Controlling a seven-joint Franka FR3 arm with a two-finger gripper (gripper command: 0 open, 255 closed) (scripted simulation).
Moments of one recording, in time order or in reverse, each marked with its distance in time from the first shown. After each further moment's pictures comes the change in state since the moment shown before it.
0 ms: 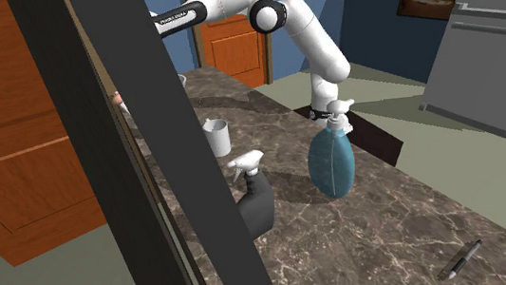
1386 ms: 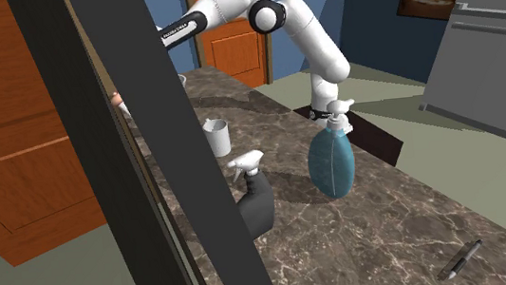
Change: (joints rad) arm -0.010 0.004 -0.013 -0.120 0.004 0.194 -0.013
